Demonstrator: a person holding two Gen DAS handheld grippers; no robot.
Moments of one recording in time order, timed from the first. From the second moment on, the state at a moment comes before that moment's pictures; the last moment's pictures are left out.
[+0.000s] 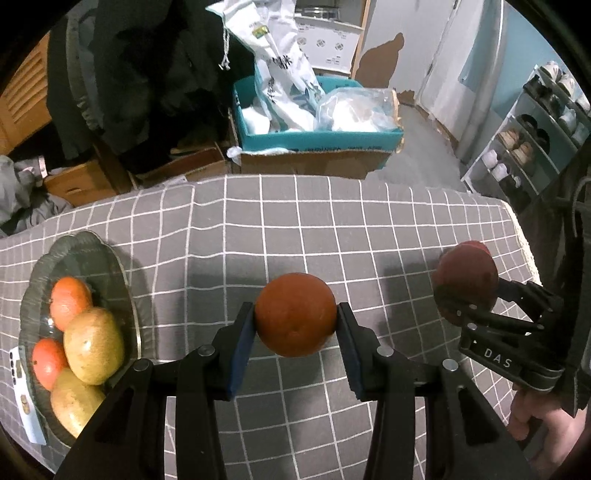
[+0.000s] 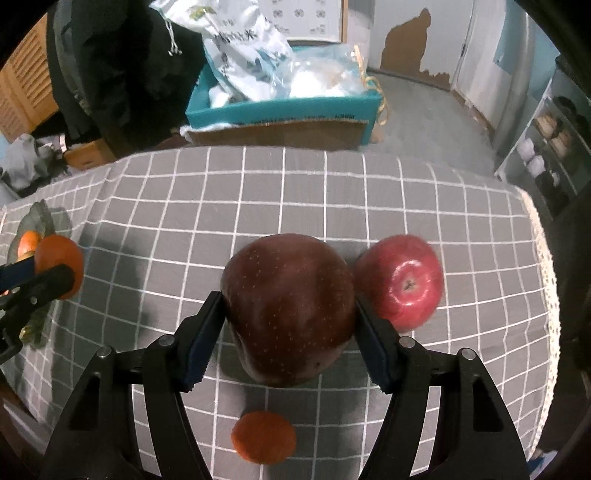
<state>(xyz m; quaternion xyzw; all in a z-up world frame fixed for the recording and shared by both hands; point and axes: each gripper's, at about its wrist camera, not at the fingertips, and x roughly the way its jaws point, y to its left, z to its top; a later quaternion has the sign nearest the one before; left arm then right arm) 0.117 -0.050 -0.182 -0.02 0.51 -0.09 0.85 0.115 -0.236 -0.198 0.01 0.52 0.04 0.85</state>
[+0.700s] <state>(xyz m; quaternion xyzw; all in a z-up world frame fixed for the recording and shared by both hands) 0.083 -0.021 -0.123 -0.03 0.46 -0.08 0.88 0.080 -0.218 -0.122 0.00 0.45 0.06 0.89</state>
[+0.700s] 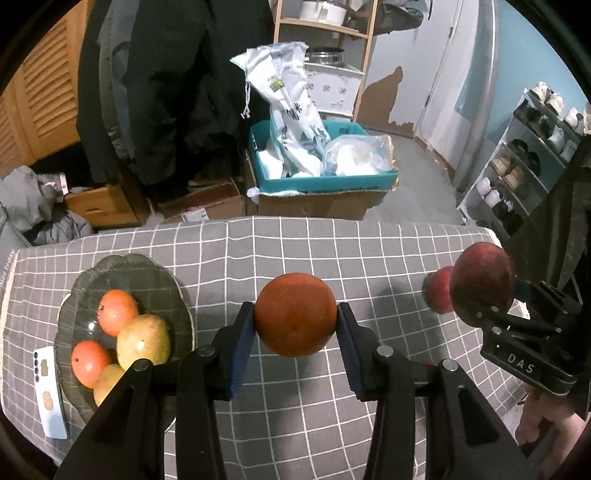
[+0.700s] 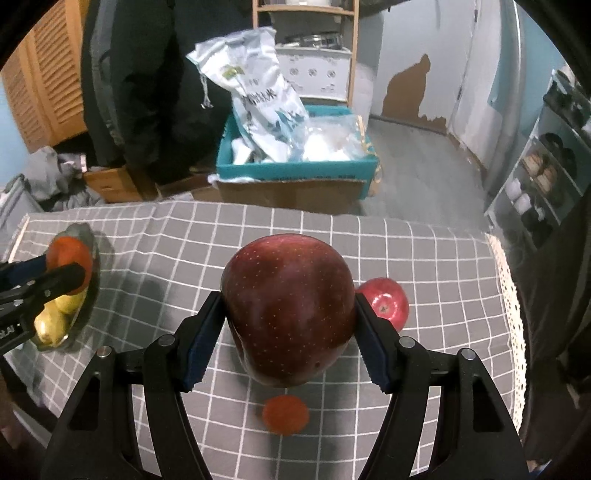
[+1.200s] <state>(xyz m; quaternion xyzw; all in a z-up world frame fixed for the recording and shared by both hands) 0.058 0.010 -0.097 -0.04 0.43 -0.06 0.90 0.053 -0.185 -0.074 -0.02 0.40 0.09 0.91</state>
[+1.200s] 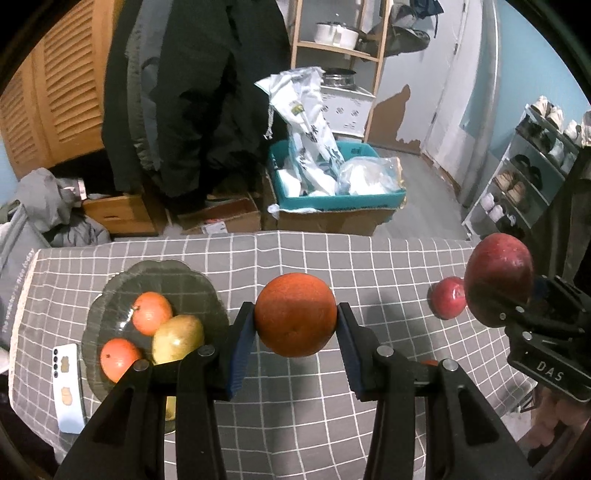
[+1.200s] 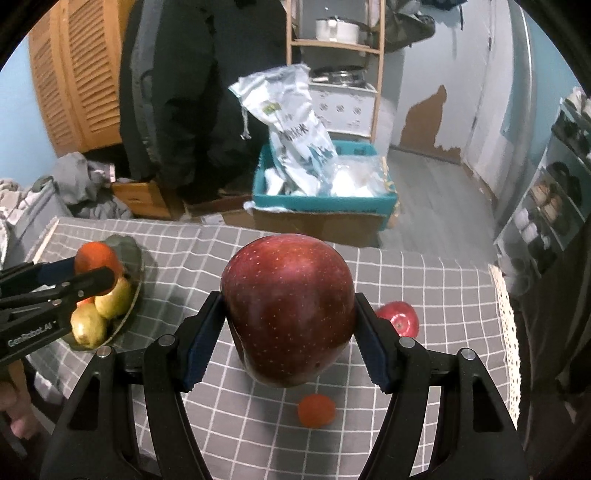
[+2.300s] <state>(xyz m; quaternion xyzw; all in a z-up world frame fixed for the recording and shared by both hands) 0.042 0.141 -0.091 -0.09 0.41 0.05 0.90 0.083 -0.059 -0.063 -0.04 0.40 0.19 0.90</state>
